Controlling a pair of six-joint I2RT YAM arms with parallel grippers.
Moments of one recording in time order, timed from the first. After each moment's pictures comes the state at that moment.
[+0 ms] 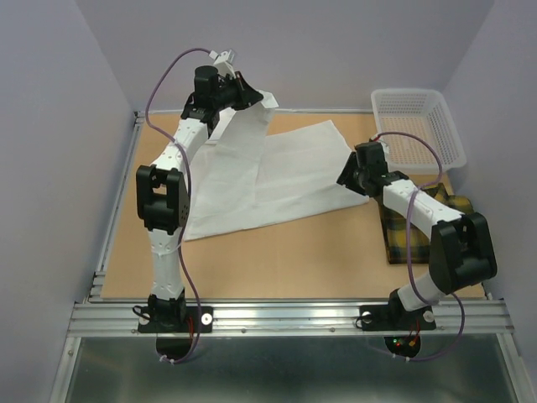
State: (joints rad) left arm -0.23 2.15 1.98 -0.01 0.54 -0.52; right arm 0.28 1.50 0.99 -0.25 0.18 0.66
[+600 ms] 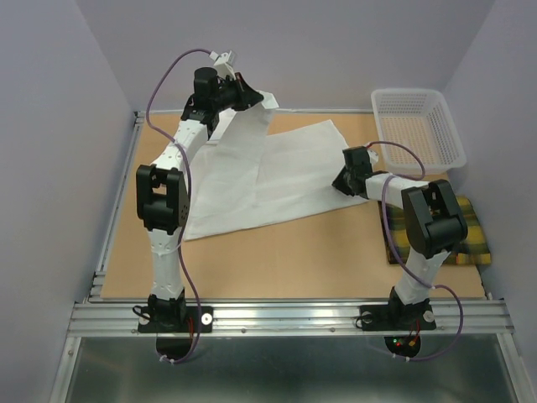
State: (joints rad) left arm -0.23 2.15 1.95 0.03 0.56 -0.50; right arm 0.27 1.83 1.05 -0.05 0.18 0.81
